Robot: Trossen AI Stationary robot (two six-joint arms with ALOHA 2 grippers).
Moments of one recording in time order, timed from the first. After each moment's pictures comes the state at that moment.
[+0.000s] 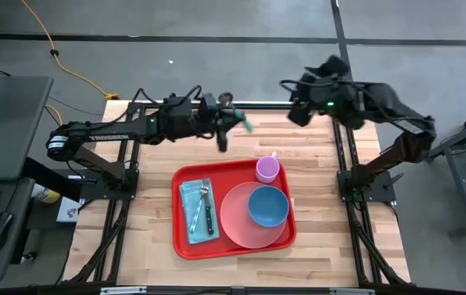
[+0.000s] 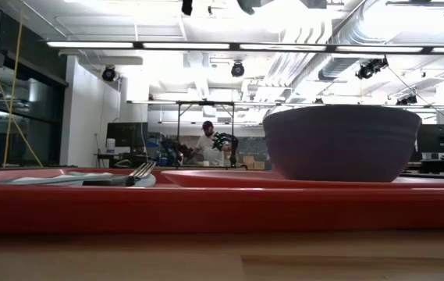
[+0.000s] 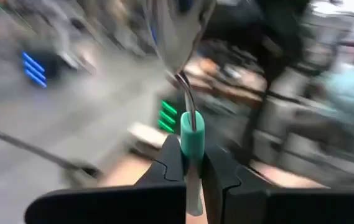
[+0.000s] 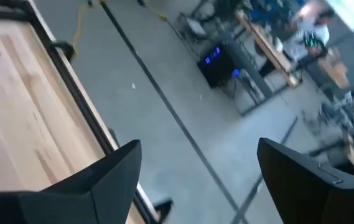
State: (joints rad) left arm 0.15 1.38 1.27 0.10 -0.17 -0.15; right arm -0.09 1.45 2.00 -1.19 0.86 -0.13
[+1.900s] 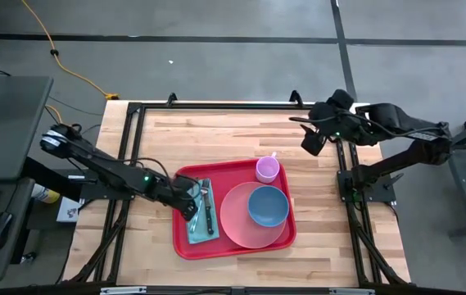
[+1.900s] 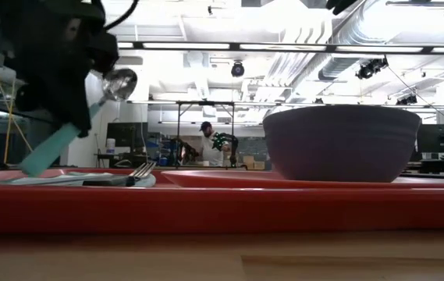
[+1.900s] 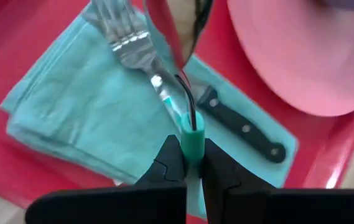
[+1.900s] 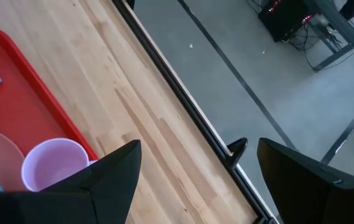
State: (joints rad) left arm -0.39 1.28 0.73 -0.48 -0.22 -1.16; right arm 0.00 1.19 1.57 -1.30 0.67 0.26
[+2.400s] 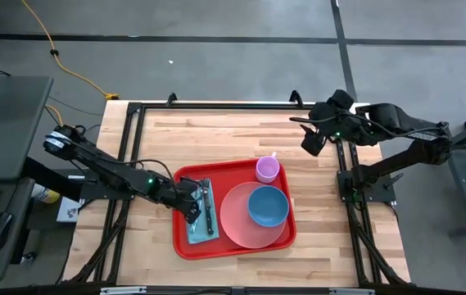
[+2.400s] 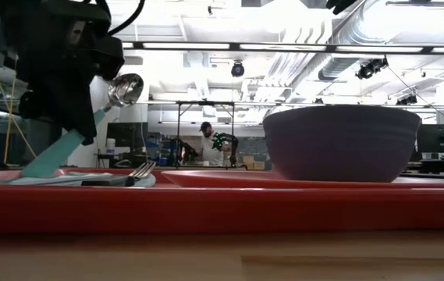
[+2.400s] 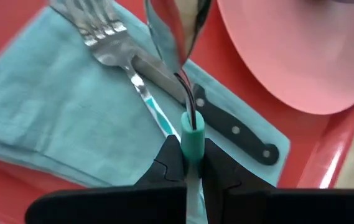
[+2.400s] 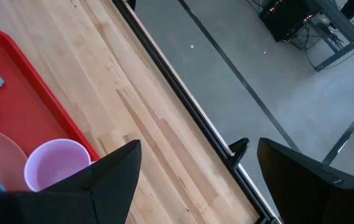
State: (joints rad) left arm -0.39 1.35 0.73 -0.40 -0.20 -1.15; right arm 0.01 1.19 1.57 -1.30 0.67 0.27
